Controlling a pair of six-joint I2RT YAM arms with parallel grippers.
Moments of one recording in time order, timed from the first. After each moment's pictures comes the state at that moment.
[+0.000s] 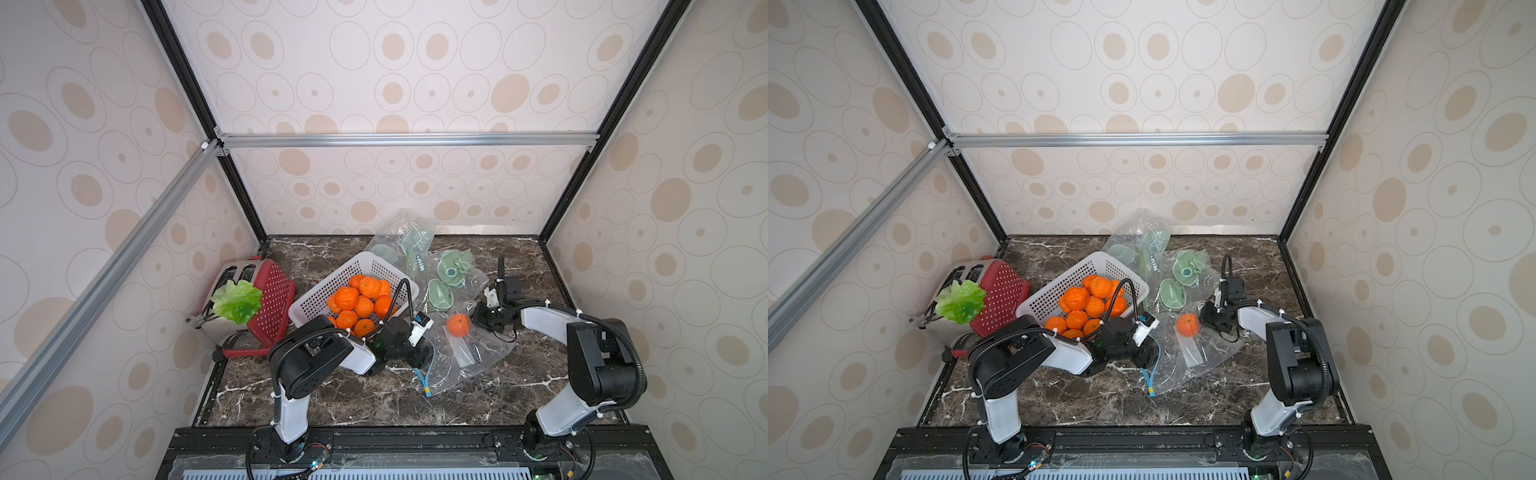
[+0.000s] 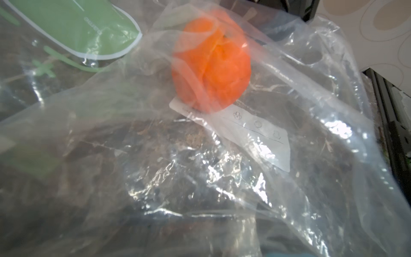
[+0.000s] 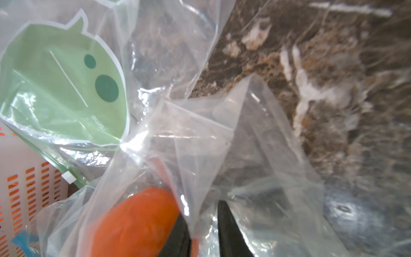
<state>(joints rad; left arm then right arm) -0.85 1.90 0.71 0.64 0.28 -0.19 0.12 1.63 0.86 -0.32 -0.32 0.51</state>
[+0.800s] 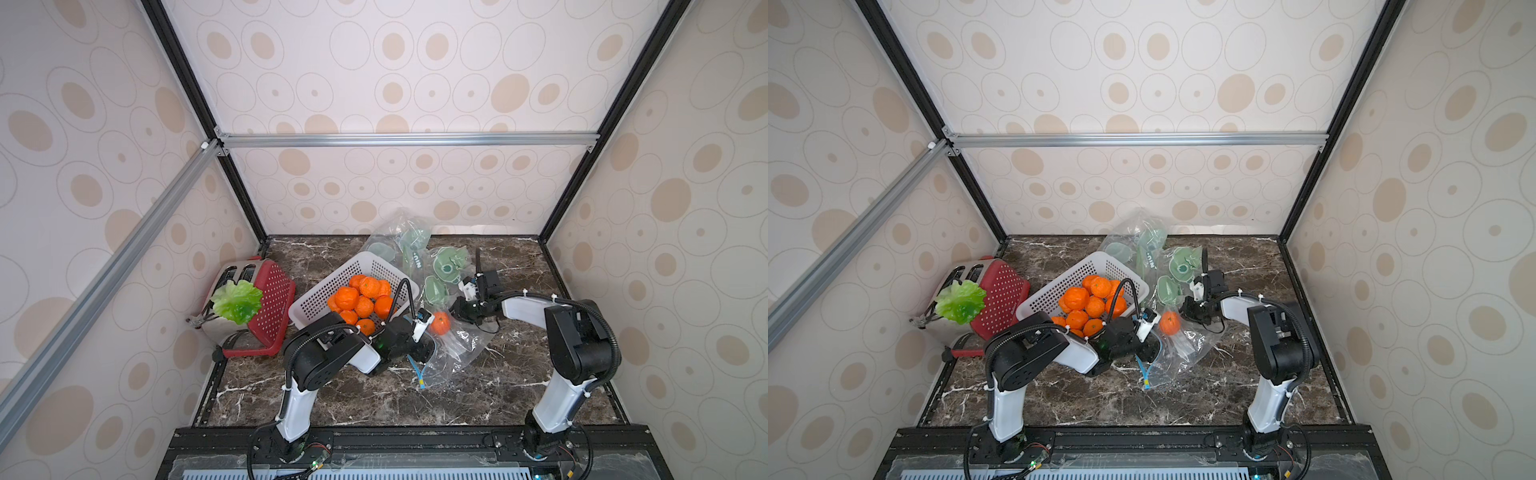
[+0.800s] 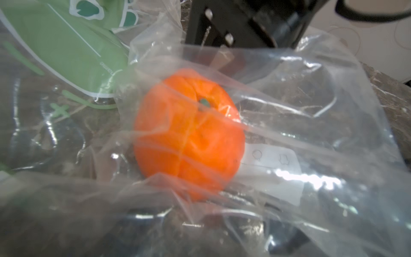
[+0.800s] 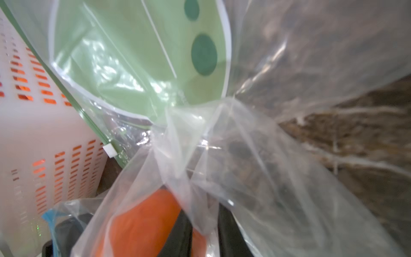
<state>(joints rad) -0.85 1.99 0.73 0.80 0.15 -0.13 0.24 1.80 0.96 -0.25 -0.52 0.44</state>
